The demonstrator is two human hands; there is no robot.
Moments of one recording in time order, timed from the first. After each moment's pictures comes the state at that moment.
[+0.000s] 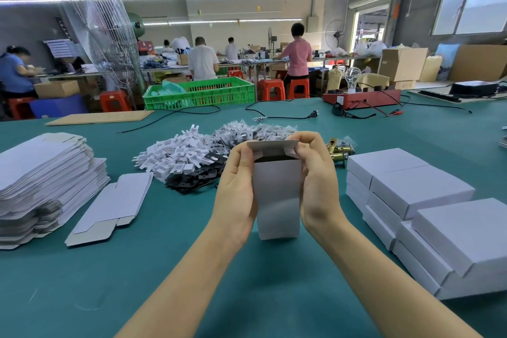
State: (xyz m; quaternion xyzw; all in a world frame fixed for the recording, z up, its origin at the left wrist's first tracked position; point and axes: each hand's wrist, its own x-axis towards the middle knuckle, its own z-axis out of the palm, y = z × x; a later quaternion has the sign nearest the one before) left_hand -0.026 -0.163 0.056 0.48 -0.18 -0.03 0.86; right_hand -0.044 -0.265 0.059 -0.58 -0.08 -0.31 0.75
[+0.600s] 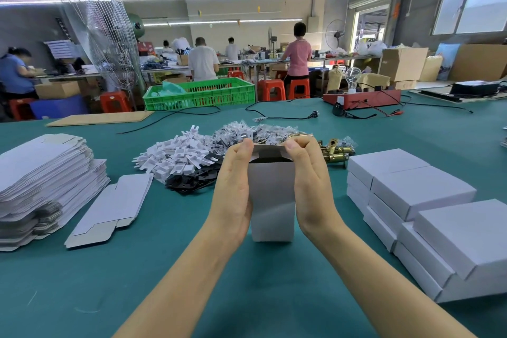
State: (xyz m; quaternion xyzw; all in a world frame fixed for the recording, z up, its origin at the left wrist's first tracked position) left_hand -0.022 -0.156 0.058 0.54 -0.18 -0.01 0.82; right_hand -0.045 -0.260 0.057 -0.62 -0.11 -0.32 0.71
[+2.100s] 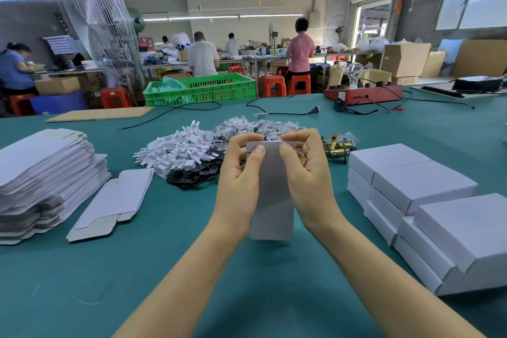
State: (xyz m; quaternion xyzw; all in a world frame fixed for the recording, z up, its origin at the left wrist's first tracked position) left_hand -0.029 -0.159 0.055 0.62 -0.22 0.08 0.75; right_hand -0.045 -0.260 0.054 -0.67 -0.09 -0.36 0.64
